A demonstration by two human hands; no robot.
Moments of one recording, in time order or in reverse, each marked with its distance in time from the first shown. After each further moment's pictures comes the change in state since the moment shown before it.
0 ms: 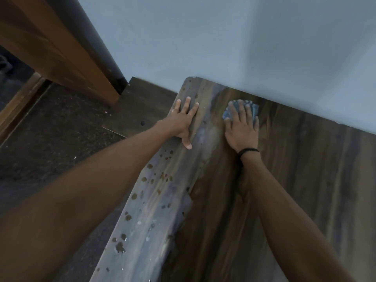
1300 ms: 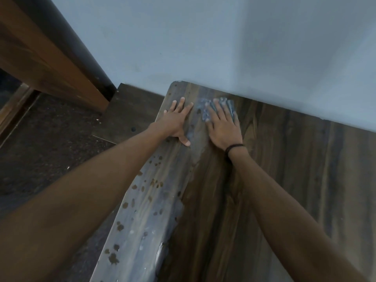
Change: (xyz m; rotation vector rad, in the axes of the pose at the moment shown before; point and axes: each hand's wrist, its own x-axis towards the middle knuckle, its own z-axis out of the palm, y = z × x) left_hand 0.011 0.018 -0.008 -0.031 0.103 0.083; right_hand 0.007 -0.006 -0.001 -0.028 -0.023 -0.140
